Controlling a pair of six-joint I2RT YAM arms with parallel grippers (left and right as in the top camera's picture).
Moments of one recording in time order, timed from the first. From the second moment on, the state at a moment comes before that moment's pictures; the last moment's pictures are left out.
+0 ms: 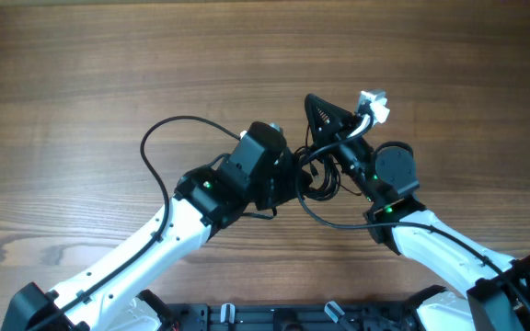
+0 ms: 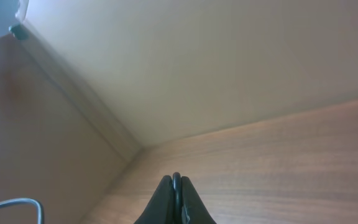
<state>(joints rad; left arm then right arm) -0.74 1.36 0.97 -0.43 0.31 -1.14 0.45 1.40 0.46 1.04 -0.16 0.62</state>
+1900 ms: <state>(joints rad) -0.31 1.36 0.97 -0.47 0.75 -0.66 0.11 1.41 0.48 0.29 -0.48 0.53</state>
